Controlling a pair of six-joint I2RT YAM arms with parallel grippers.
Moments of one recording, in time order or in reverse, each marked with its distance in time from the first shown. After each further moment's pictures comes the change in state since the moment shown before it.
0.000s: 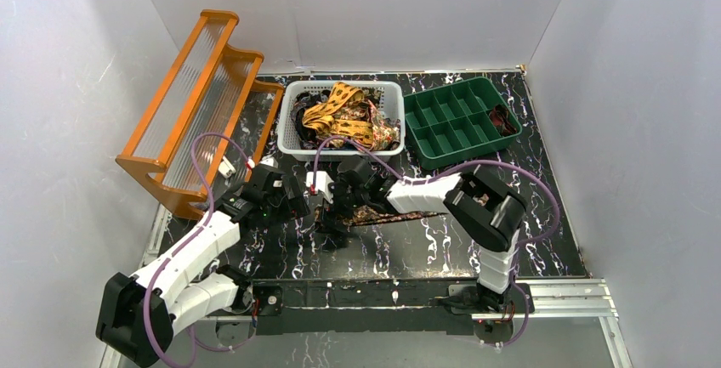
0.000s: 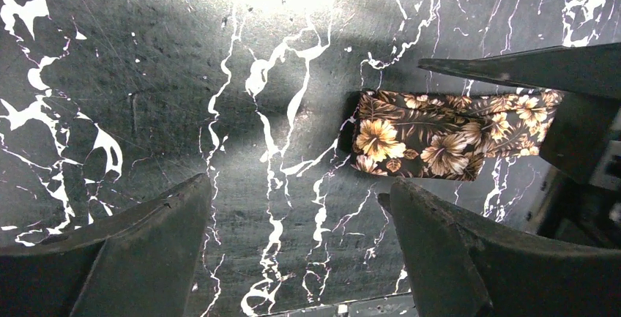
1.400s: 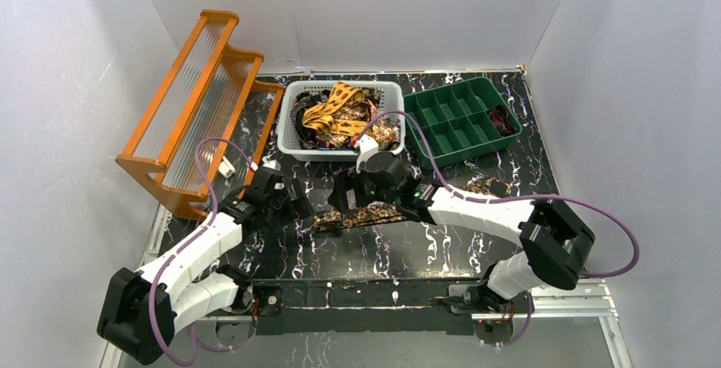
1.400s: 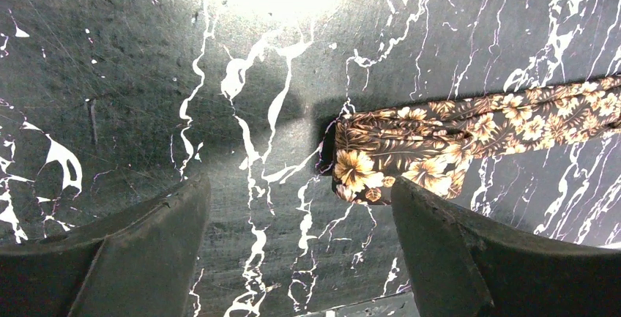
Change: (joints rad) left arm 0.004 0.024 -0.051 0.093 0.061 -0.026; right arm 0.021 -0.397 -0.134 -0.063 0.460 0.718
